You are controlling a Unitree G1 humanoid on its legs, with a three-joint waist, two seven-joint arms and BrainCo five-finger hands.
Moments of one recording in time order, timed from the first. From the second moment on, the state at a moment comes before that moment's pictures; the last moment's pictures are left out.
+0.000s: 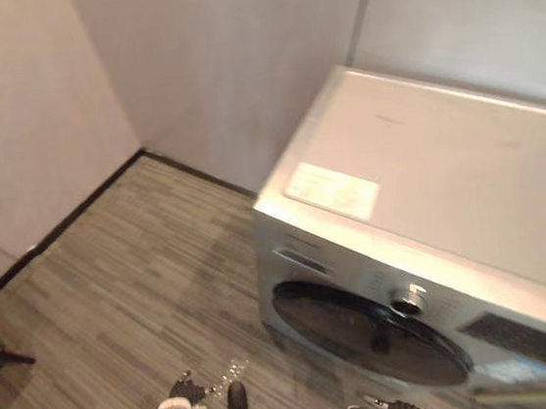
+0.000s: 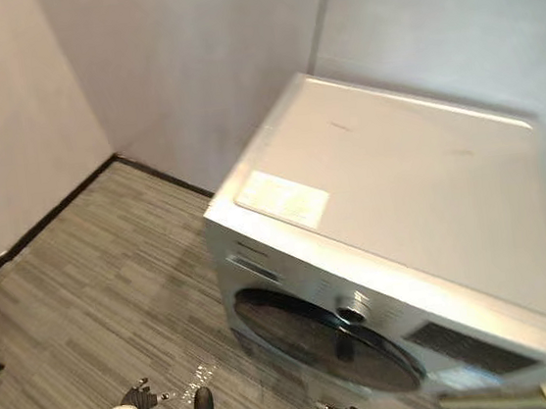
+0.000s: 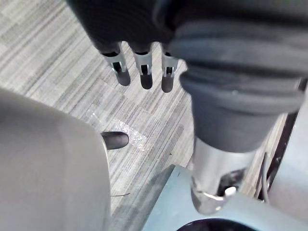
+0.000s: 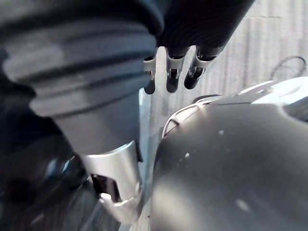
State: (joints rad) left arm -0.02 0.10 0.02 1.14 0.04 0.00 0.08; right arm 0.02 -0.08 -0.37 1.17 0.13 0.04 -0.03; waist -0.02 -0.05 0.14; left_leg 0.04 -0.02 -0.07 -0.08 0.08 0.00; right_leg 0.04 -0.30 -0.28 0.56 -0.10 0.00
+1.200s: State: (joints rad) left arm 0.04 0.08 0.13 1.11 0.06 0.00 0.06; right arm 0.08 -0.09 -0.34 1.16 0.14 0.02 -0.01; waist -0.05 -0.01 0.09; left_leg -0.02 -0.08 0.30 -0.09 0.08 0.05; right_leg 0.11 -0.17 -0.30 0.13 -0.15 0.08
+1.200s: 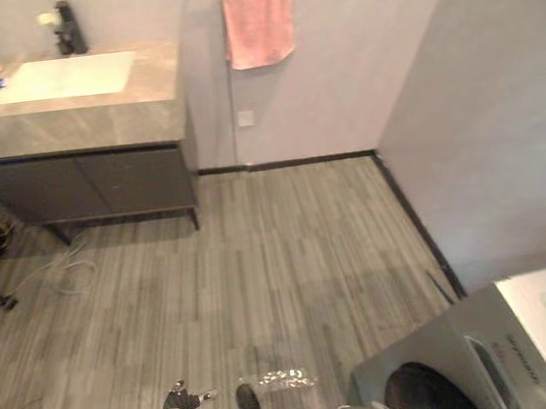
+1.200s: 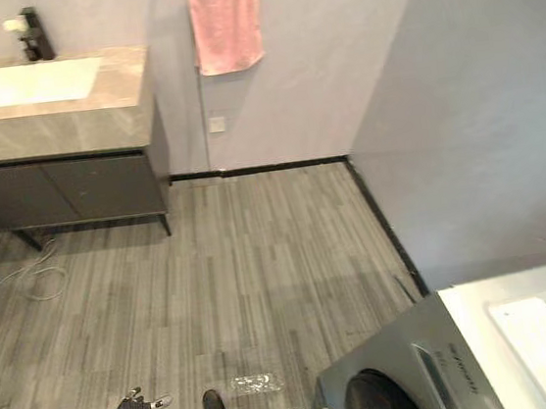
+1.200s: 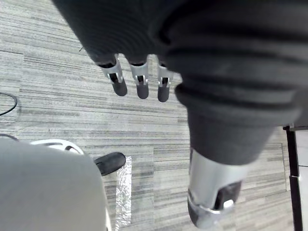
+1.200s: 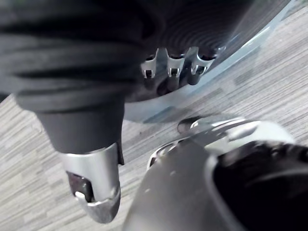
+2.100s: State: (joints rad) left arm 0.13 0.15 0.16 1.19 0.12 0.02 0.08; right arm 0.09 -0.08 -0.32 1.17 0.19 0.00 -0.01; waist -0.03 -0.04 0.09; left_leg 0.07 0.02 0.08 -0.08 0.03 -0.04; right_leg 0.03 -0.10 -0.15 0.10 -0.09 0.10
